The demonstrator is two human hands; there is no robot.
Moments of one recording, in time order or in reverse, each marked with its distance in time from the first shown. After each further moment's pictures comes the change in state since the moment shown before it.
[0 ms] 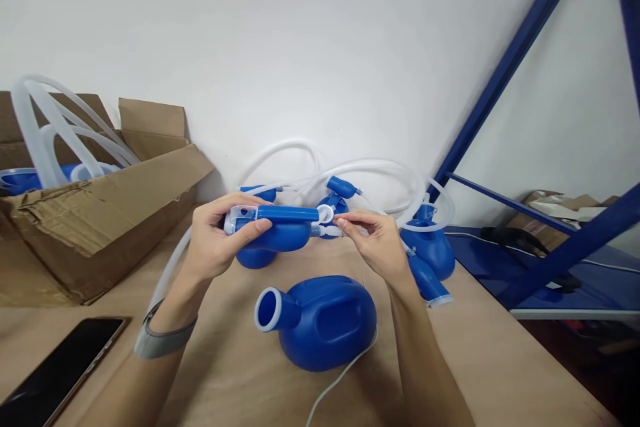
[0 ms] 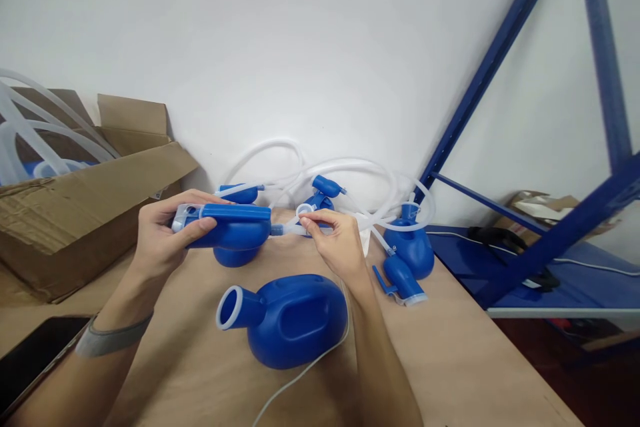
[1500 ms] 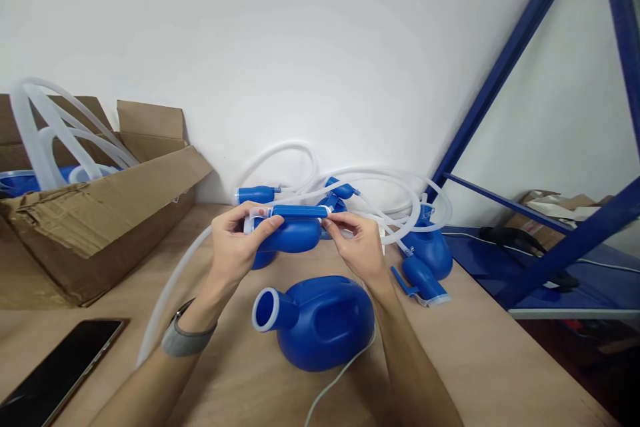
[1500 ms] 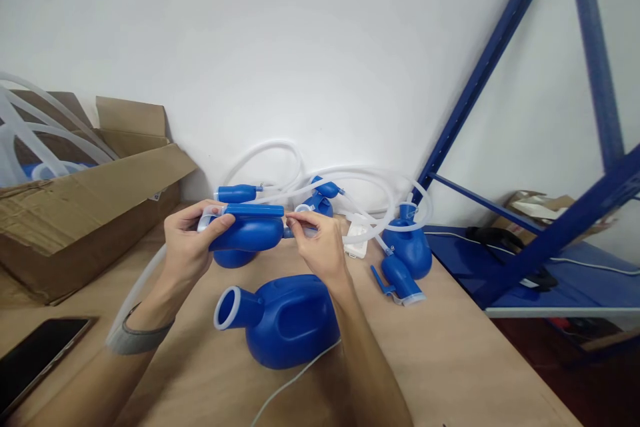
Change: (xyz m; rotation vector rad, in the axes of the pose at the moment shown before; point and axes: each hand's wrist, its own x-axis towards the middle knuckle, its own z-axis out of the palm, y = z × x) left_hand -0.012 -0.025 0.035 -0.093 0.246 -0.123; right_hand -0.001 0.006 0.026 0.015 0.058 -0.071
